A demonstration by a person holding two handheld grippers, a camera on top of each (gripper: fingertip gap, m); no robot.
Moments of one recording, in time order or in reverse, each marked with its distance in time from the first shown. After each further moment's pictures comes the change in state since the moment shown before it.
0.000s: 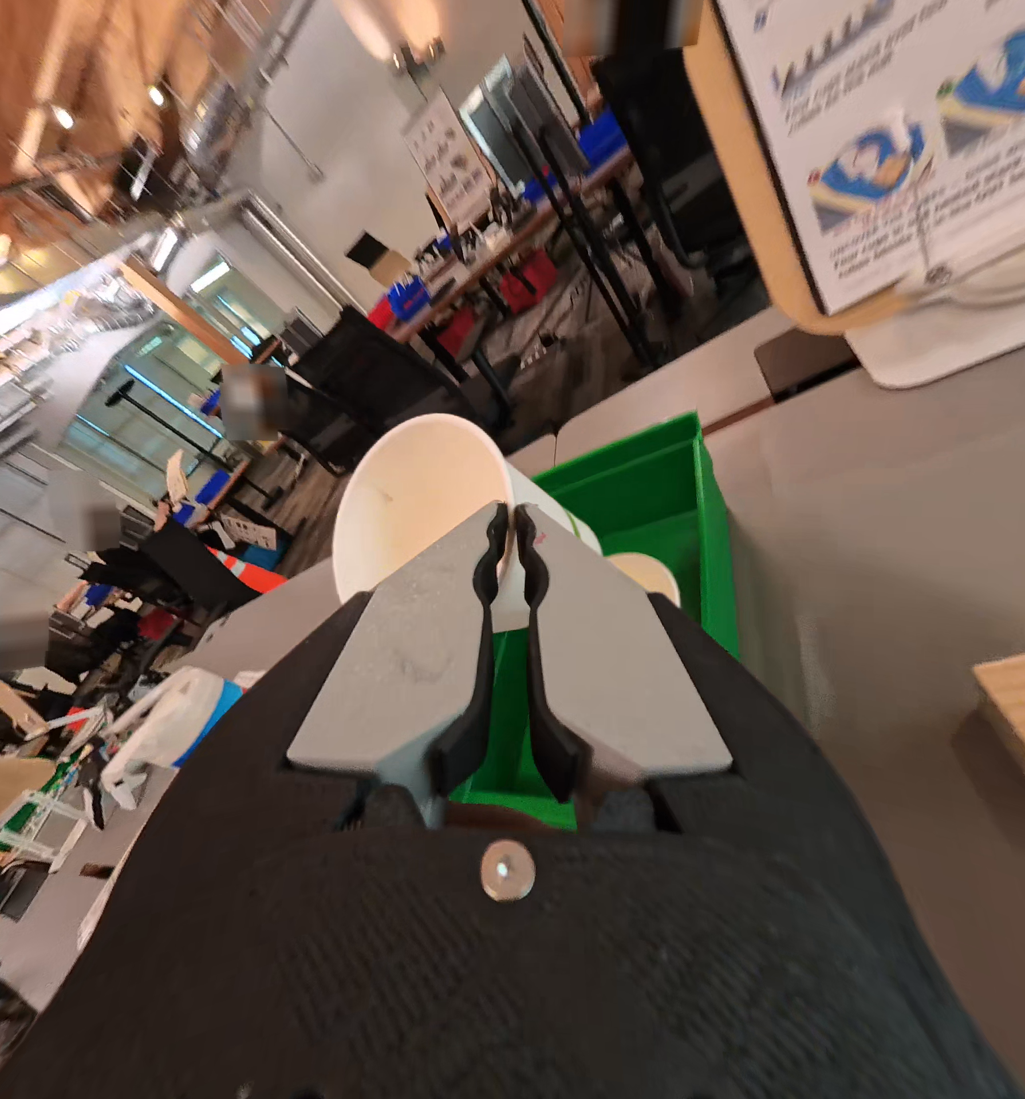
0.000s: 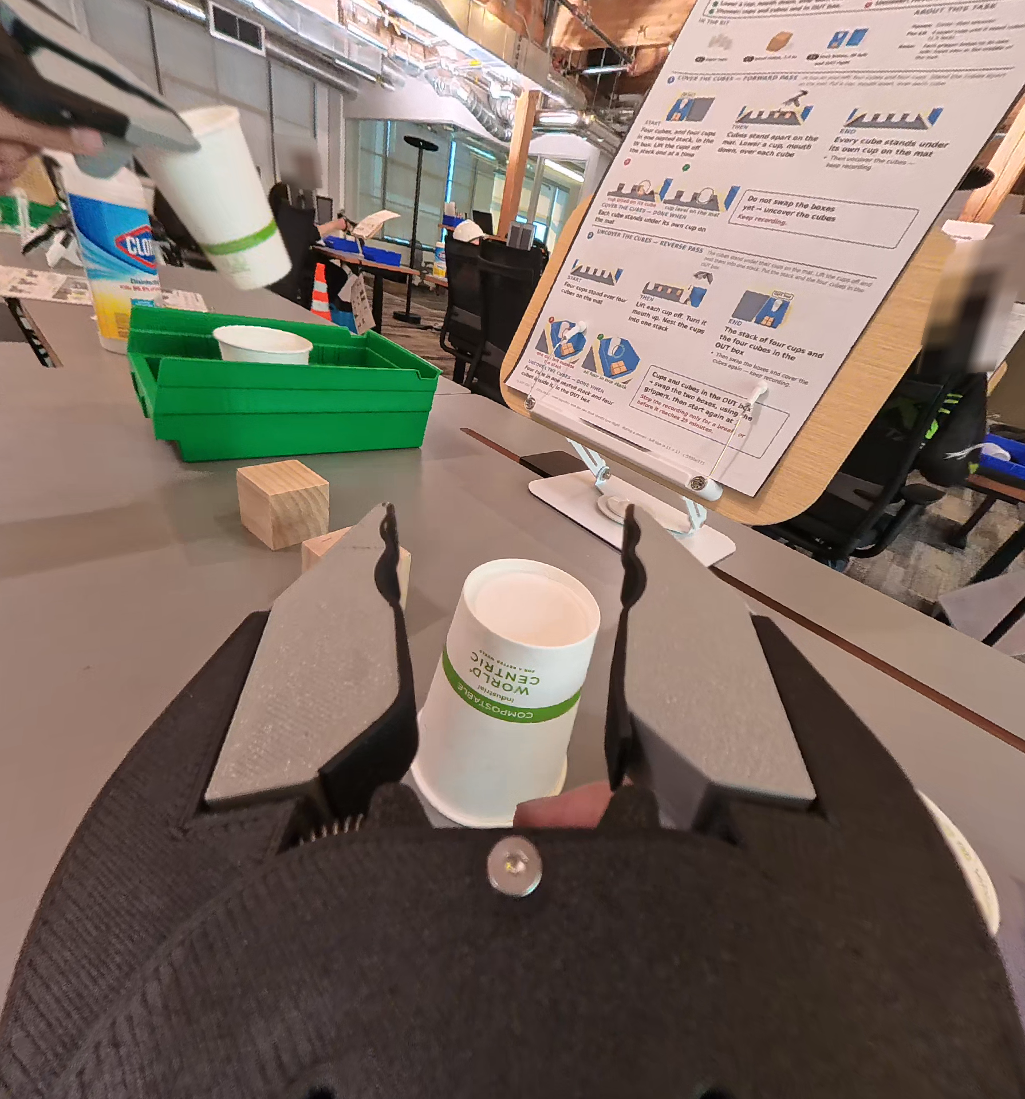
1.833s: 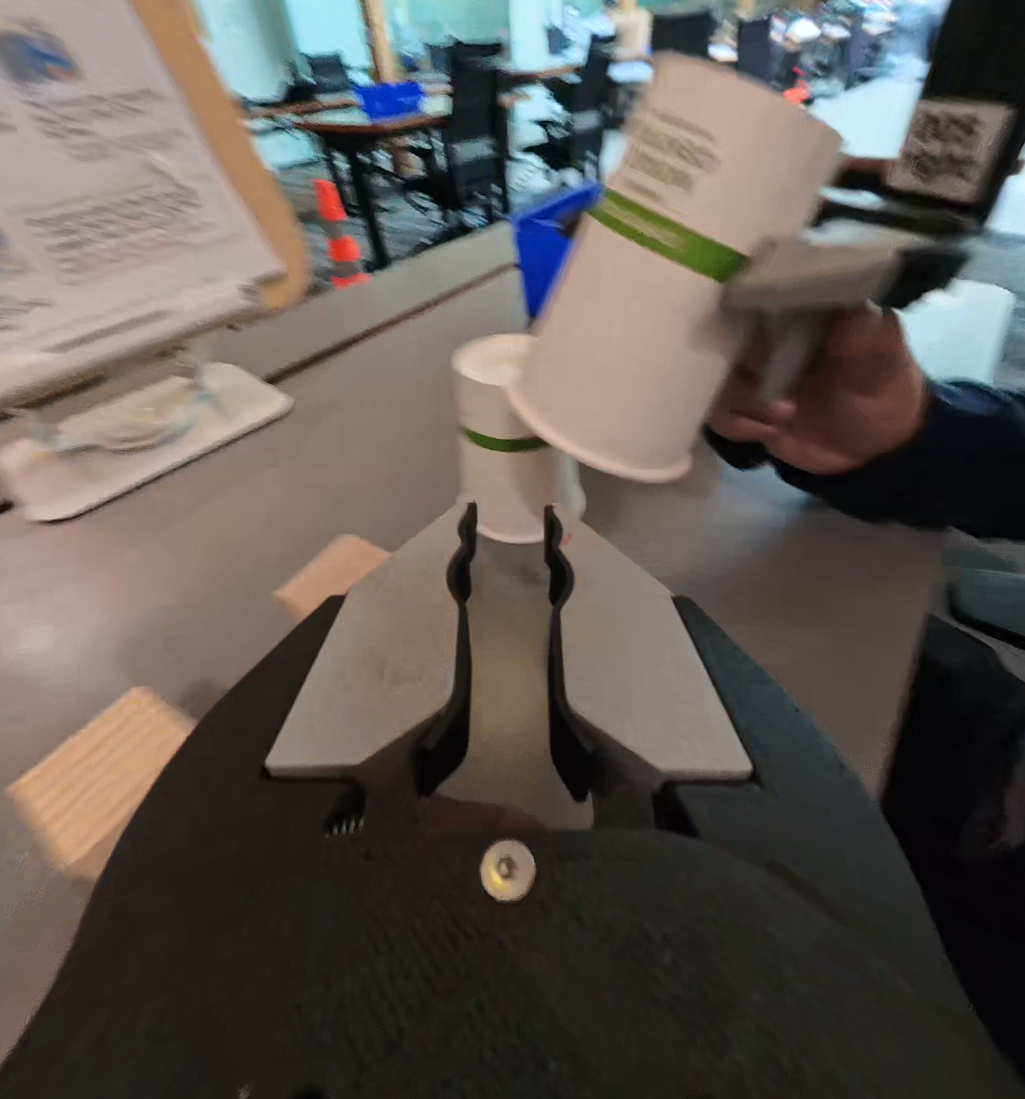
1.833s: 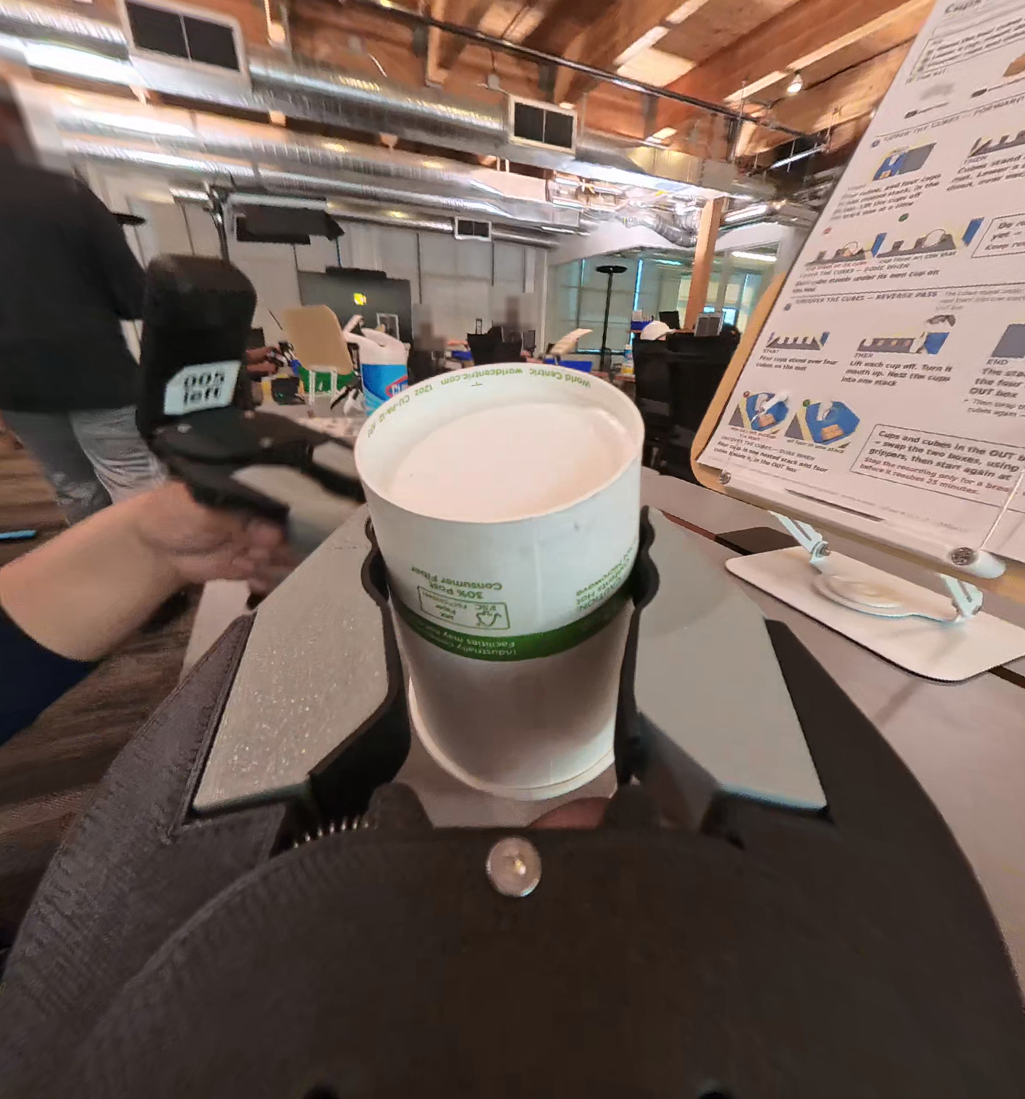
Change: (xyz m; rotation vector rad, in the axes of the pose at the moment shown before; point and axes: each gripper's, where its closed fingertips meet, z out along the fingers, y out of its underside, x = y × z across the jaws) left arm 0.289 -0.038 -0.156 0.312 1.074 -0.323; right arm -0.061 -0.031 -0.009 0.180 -0.340 0.213
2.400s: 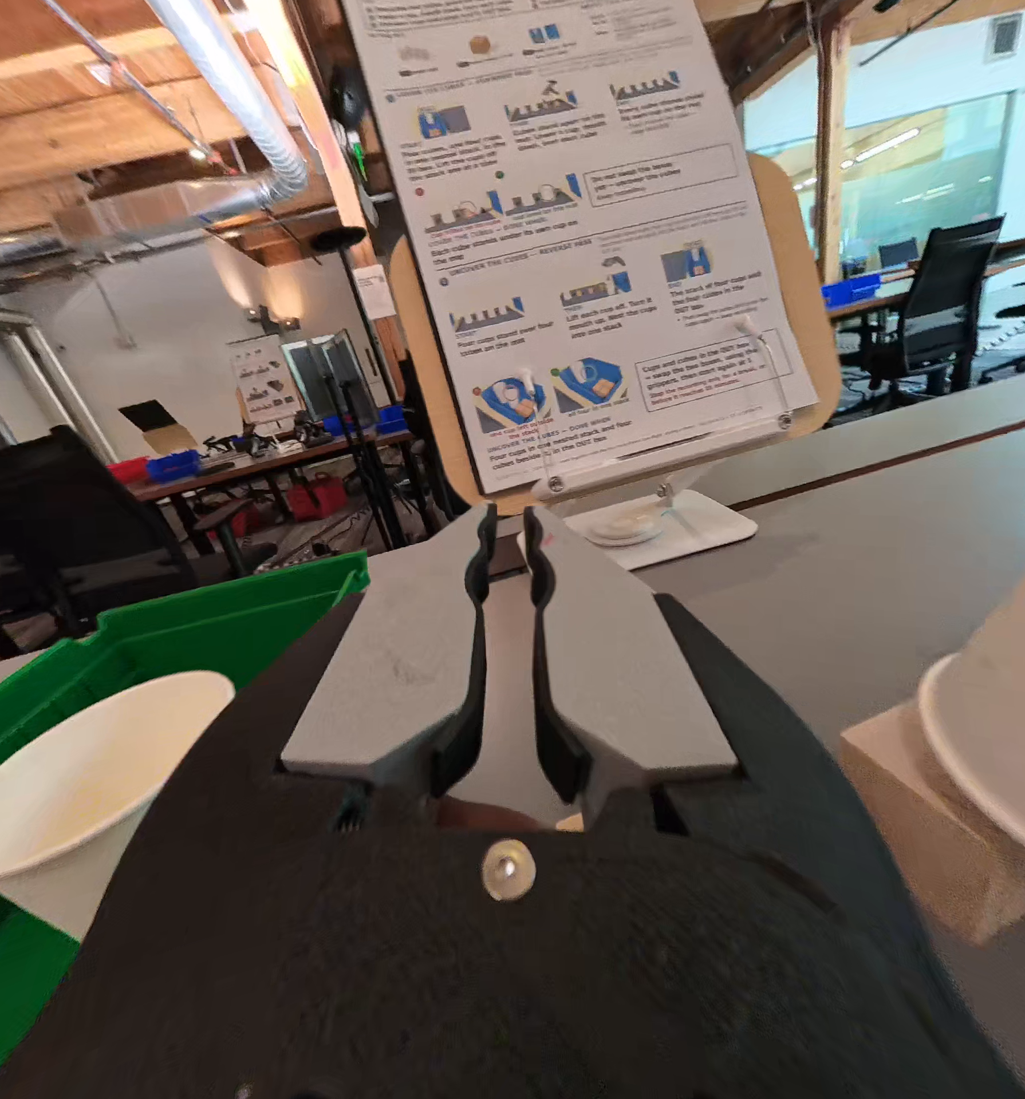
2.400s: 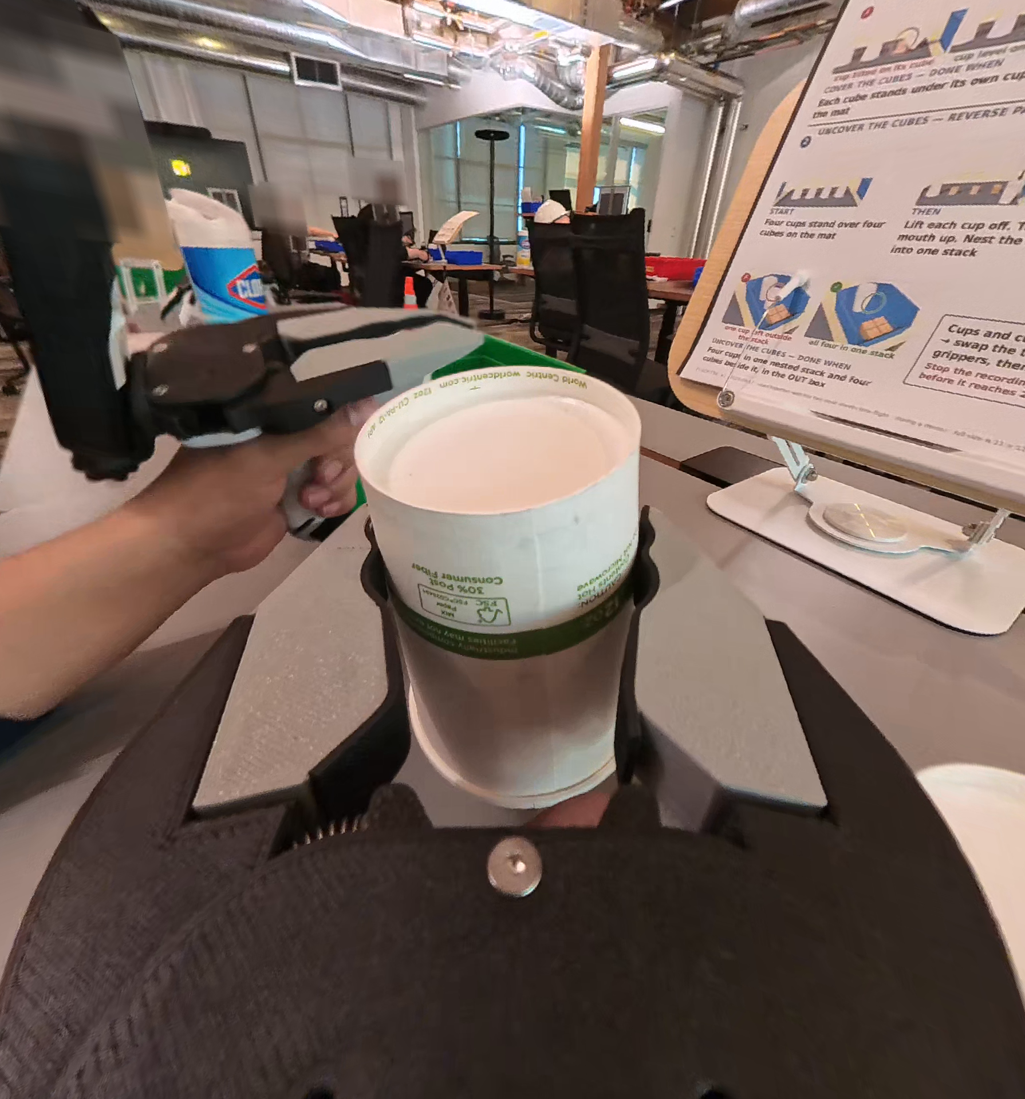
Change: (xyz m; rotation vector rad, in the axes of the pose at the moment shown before) left arm -0.214 -0.019 -0.038 0.292 -0.709 0.134; right arm 0.008 0.066 0.116 -0.185 0.222 -0.019
